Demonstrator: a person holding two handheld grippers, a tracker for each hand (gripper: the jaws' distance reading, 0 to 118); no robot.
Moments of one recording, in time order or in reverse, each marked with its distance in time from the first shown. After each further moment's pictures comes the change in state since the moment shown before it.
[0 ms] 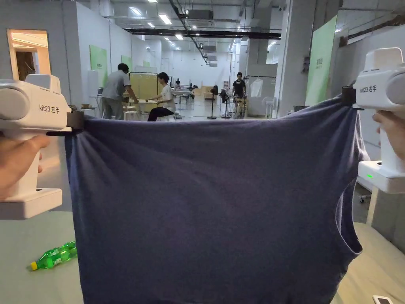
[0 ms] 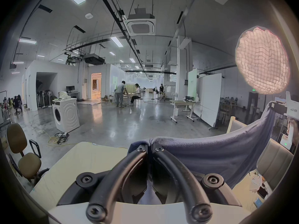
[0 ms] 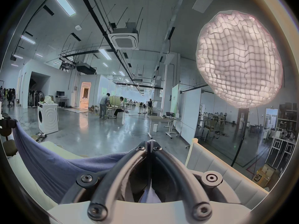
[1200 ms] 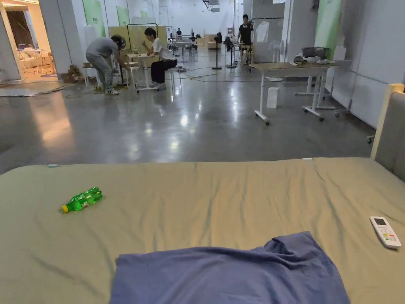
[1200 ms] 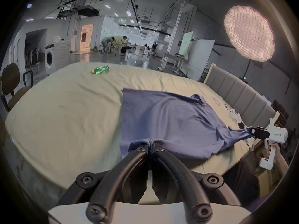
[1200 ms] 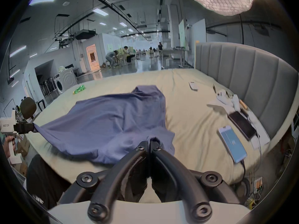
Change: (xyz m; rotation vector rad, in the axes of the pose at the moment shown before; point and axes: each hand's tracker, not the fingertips) left arm -0.009 -0.443 0.306 -0.466 -0.177 0.140; right arm -0.020 -0.424 0.408 -0.609 0.208 -0.200
